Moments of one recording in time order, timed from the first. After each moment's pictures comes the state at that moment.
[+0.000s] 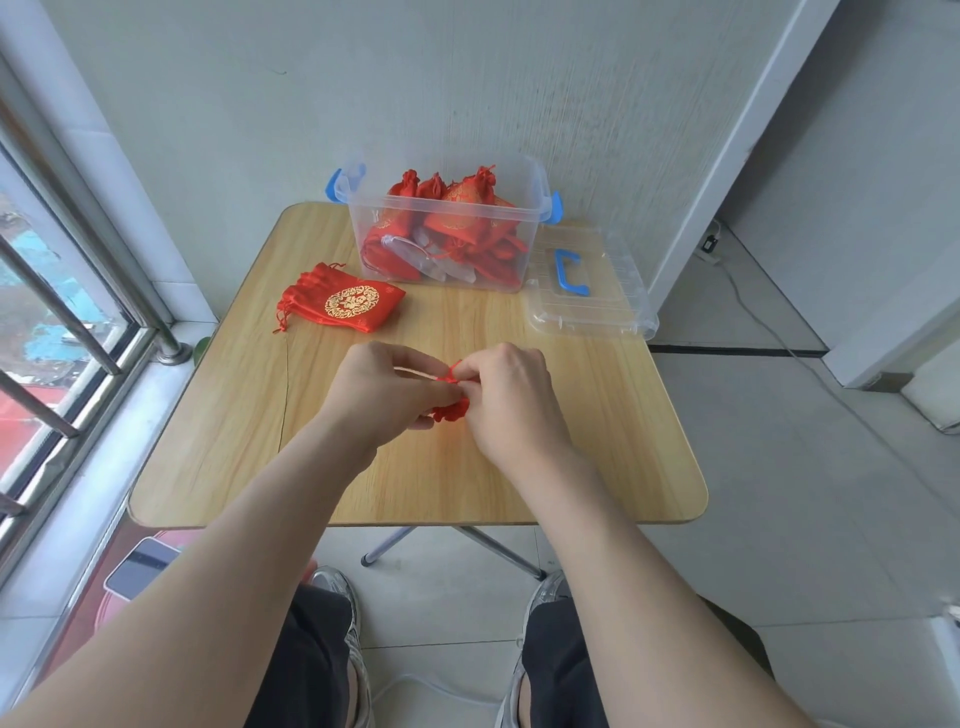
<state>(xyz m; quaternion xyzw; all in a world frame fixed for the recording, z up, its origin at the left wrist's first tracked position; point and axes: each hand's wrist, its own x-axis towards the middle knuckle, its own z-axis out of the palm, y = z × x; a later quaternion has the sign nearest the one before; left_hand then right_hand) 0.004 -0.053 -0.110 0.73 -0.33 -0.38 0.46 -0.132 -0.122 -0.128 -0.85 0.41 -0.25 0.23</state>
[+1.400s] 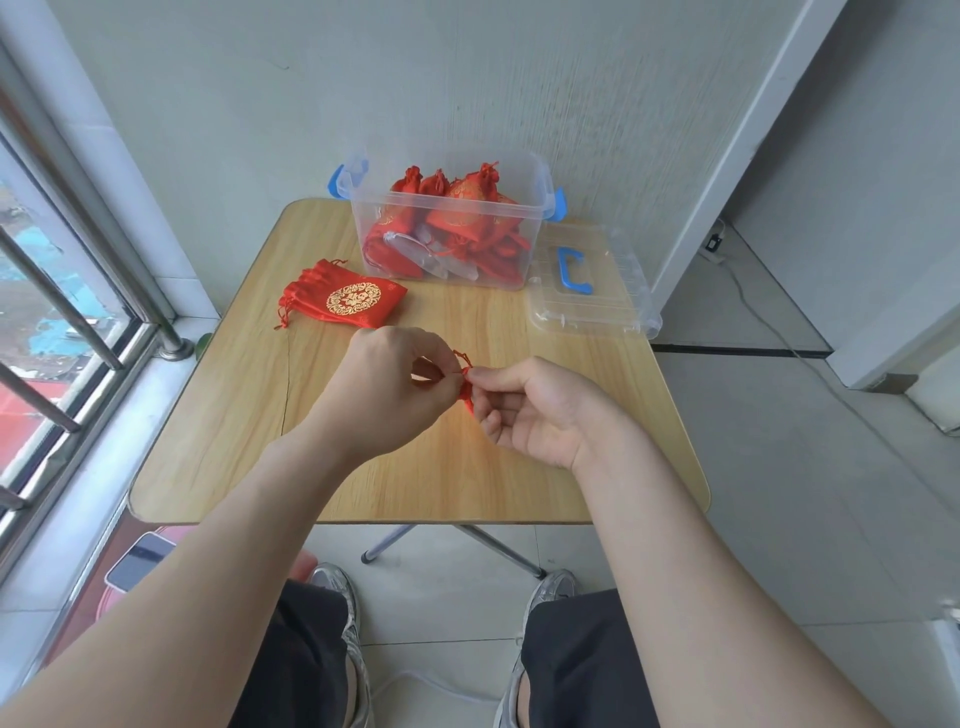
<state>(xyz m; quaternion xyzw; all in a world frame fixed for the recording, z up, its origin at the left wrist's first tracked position) 0.013 -0.051 -0.116 0.67 -0.63 -0.10 0.38 -0.154 -0.143 -0.112 -0.38 0.43 -0.15 0.81</state>
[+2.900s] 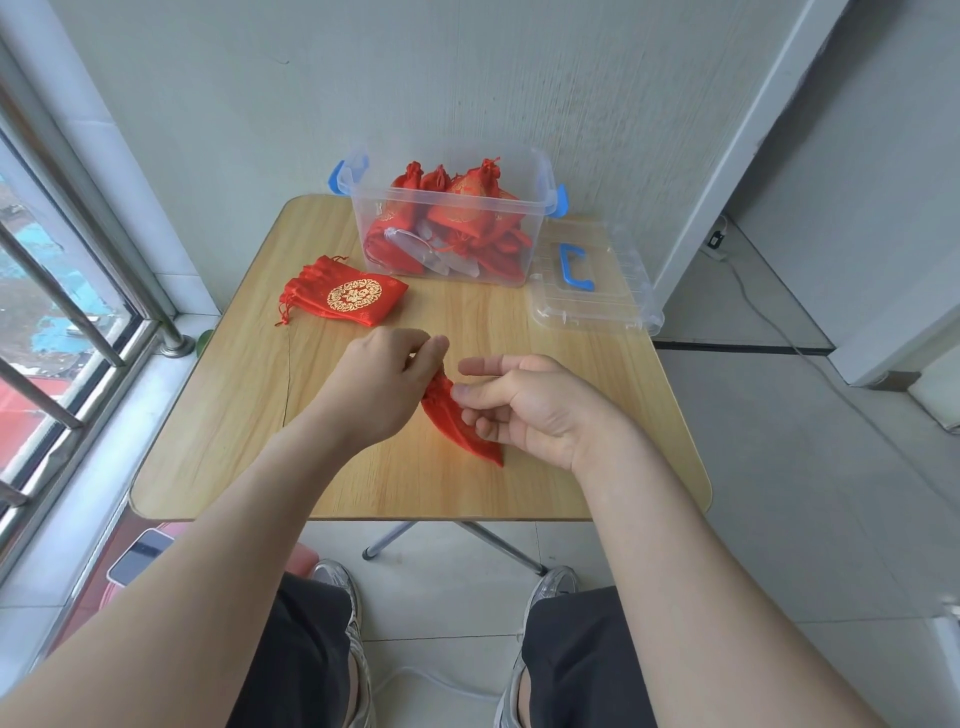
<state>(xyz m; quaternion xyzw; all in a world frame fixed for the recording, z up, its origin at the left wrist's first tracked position) 0.018 -0.058 -0.118 0.74 -0.57 -0.16 0.32 -0.152 -0.132 -0.104 -0.47 0.43 -0.15 0.76</state>
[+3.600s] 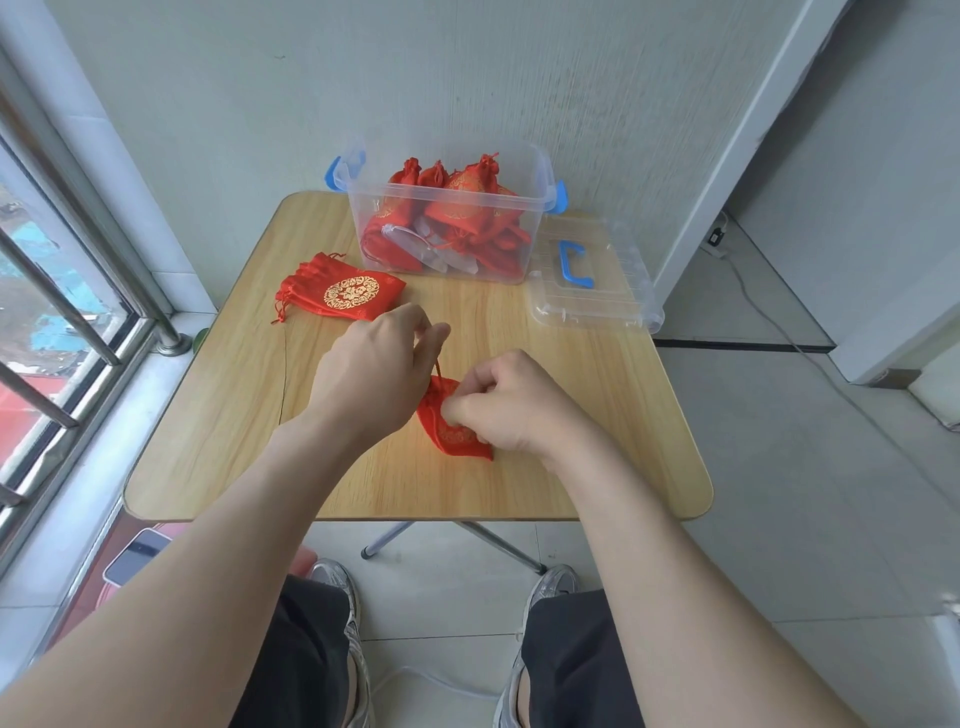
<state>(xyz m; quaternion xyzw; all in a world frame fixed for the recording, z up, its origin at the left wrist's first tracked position) 0.017 -0.066 -0.123 0.77 -0.56 -0.02 0.31 -0.141 -0.122 -0.106 -0.74 0.48 -0.08 0.46</state>
